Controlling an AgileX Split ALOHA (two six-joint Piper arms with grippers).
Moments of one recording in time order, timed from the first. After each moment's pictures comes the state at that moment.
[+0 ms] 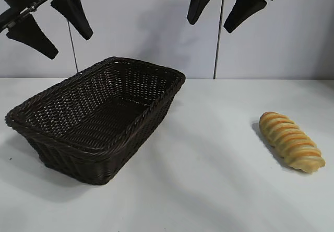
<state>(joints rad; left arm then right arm) -0.15 1.91 -1.64 -0.56 1.16 0.20 0.27 2.04 -2.03 0.27 1.24 -0.13</state>
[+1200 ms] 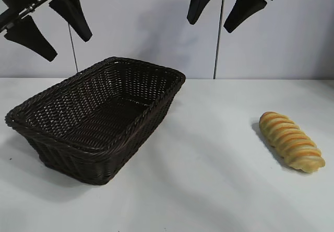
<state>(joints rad) -0.15 1.85 -1.51 -0.56 1.21 0.20 0.27 2.04 -2.03 0.27 1.24 -0.13</state>
